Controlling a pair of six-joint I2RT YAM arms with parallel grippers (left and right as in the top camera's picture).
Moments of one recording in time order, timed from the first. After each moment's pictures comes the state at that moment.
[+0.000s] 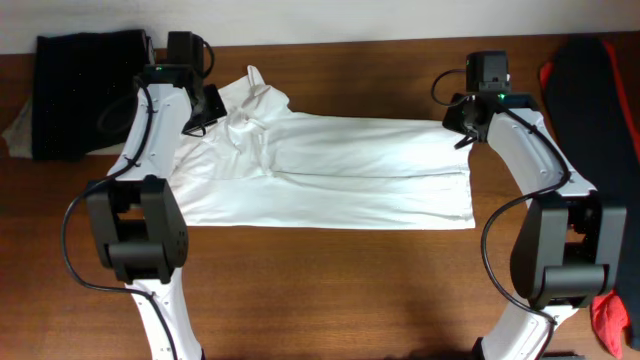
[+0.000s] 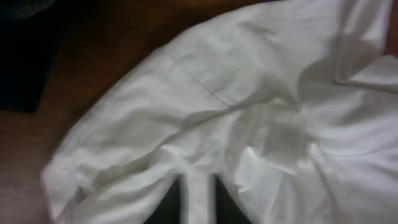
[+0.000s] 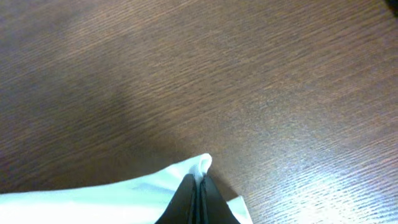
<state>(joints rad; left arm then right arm) -0.04 2.22 1.94 -0.93 -0.08 -0.39 -0.01 1.95 1.50 -0.61 0.17 0.37</state>
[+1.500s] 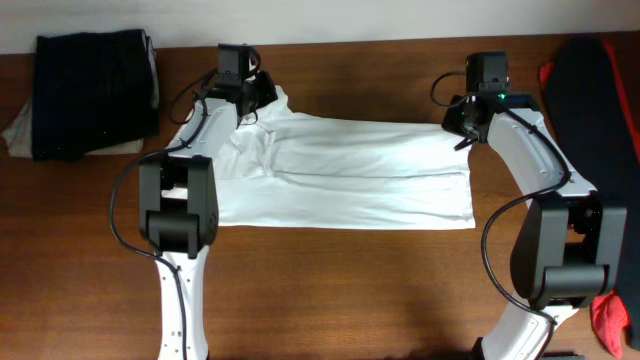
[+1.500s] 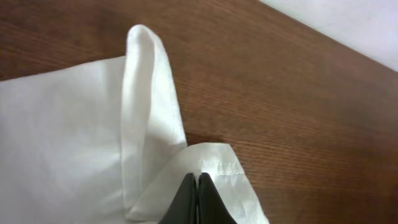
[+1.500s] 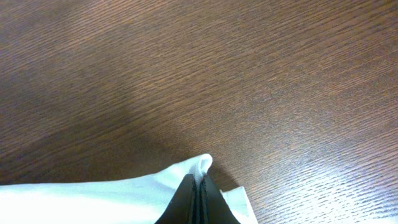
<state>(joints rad) -0.15 2.47 1.95 -0.31 0.16 -0.48 -0.01 1.95 1.50 -0.63 0.15 0.37</state>
